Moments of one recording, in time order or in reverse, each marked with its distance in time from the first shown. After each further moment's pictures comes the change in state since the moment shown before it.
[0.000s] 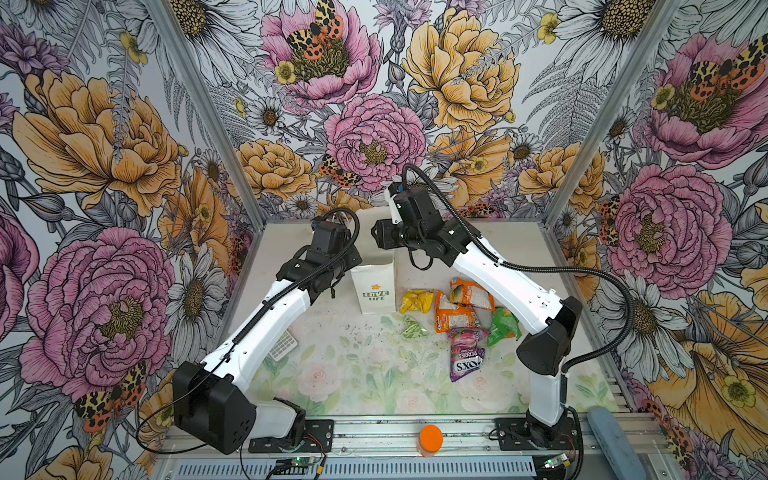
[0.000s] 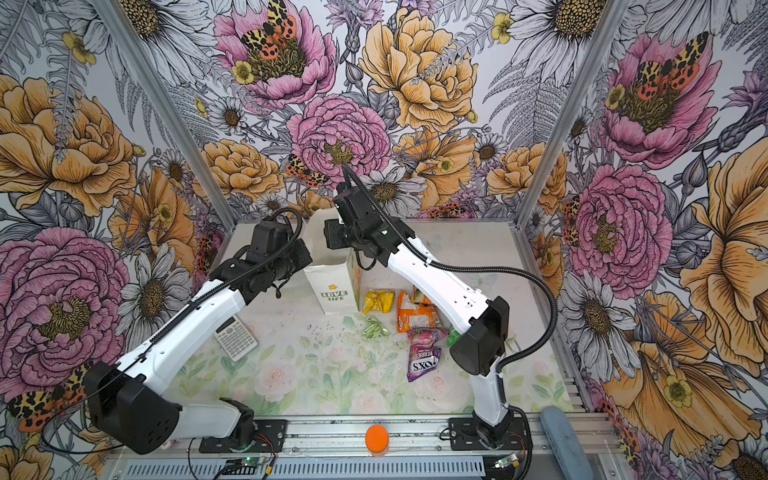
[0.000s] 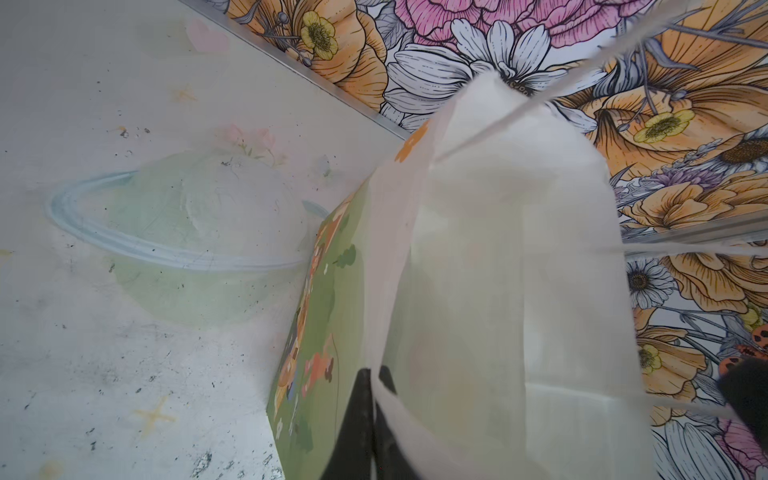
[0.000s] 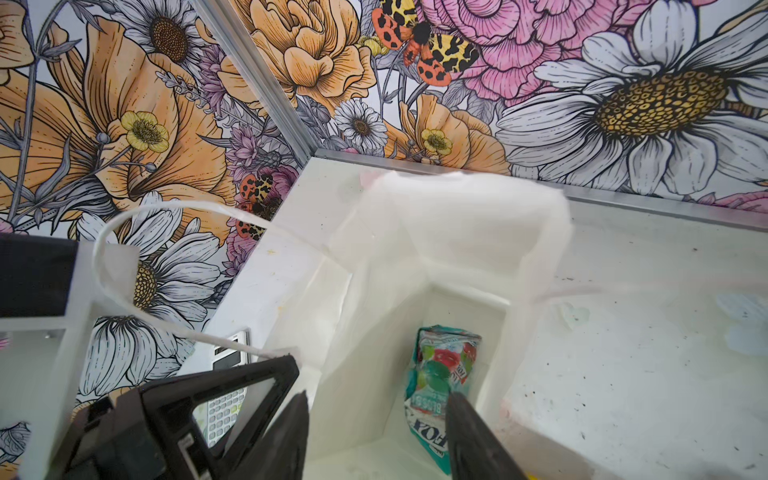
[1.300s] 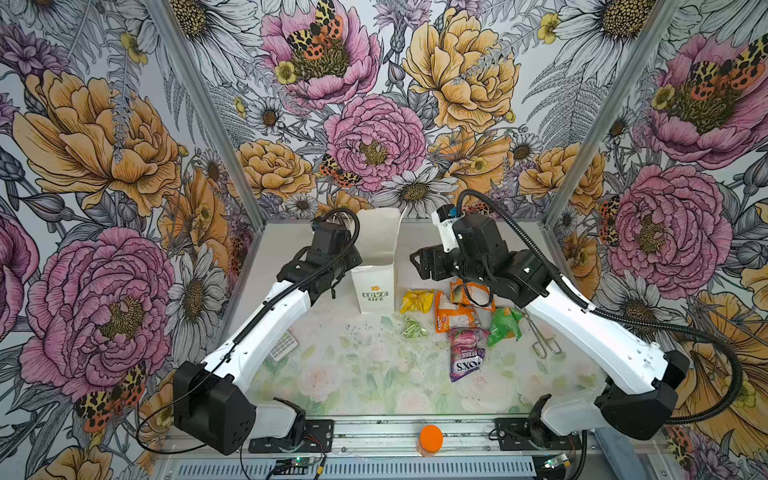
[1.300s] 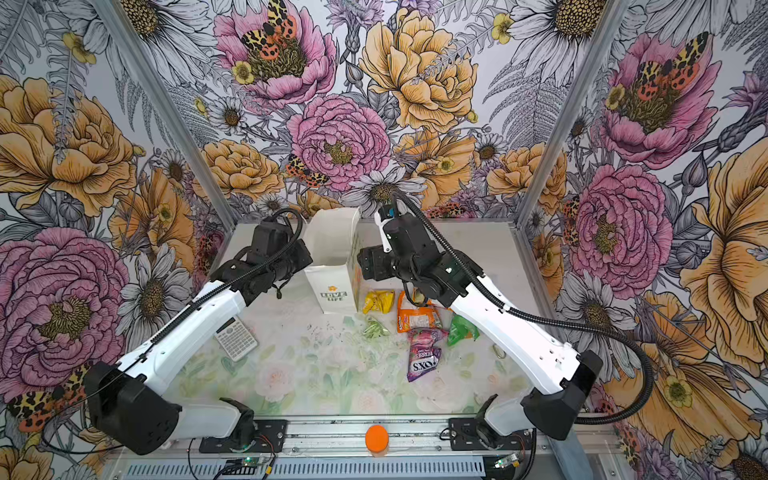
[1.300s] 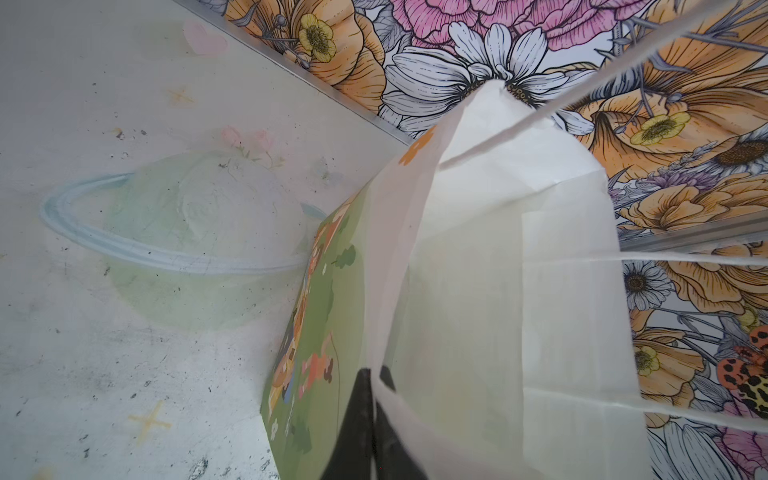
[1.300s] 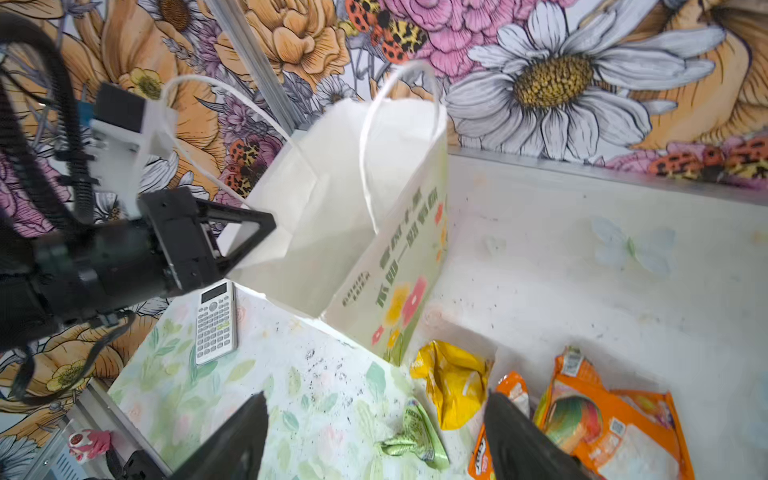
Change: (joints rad) left arm 0.000 -0.002 -0.017 0.023 -0.001 0.000; right arm -0.023 -0.556 -0.584 -0.010 0.034 -0.025
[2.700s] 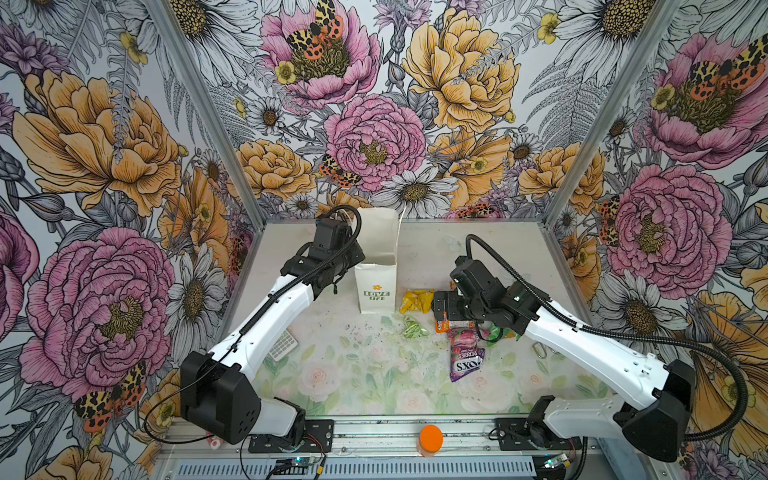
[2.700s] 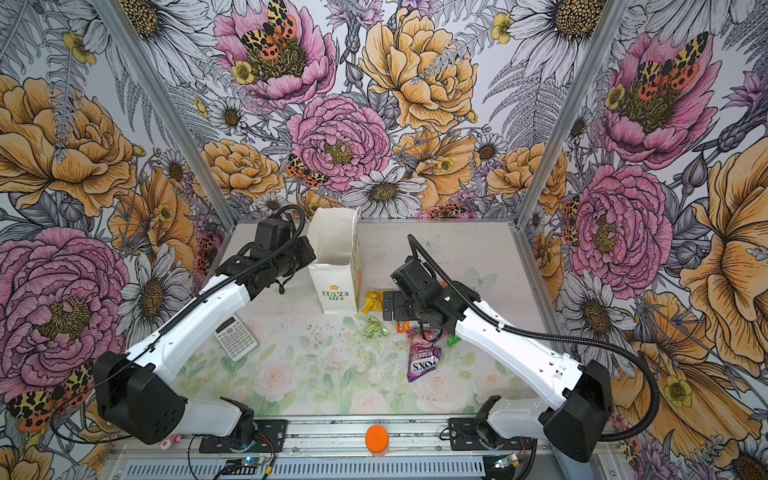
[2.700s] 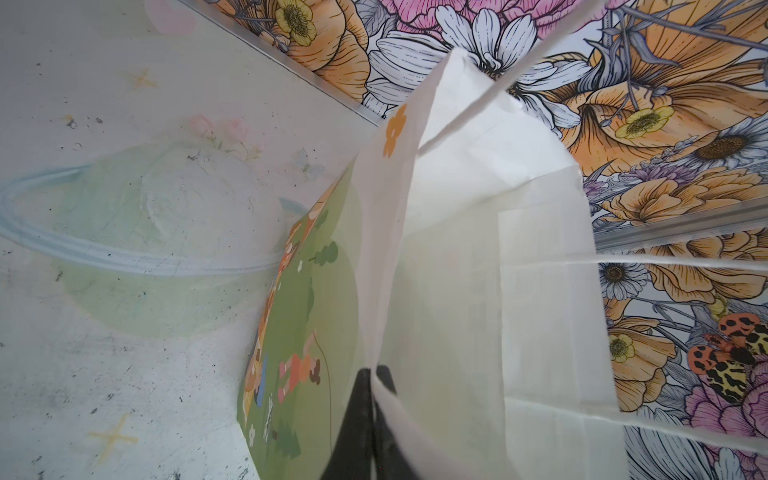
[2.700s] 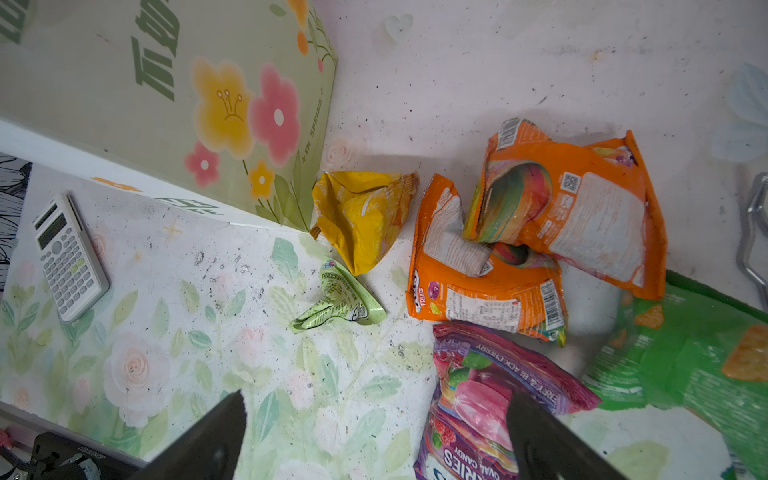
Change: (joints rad) left arm 0.013 0.050 0.029 0.023 0.069 -0.006; right arm 0.012 -0.111 -0.371 -0.099 0.045 0.240
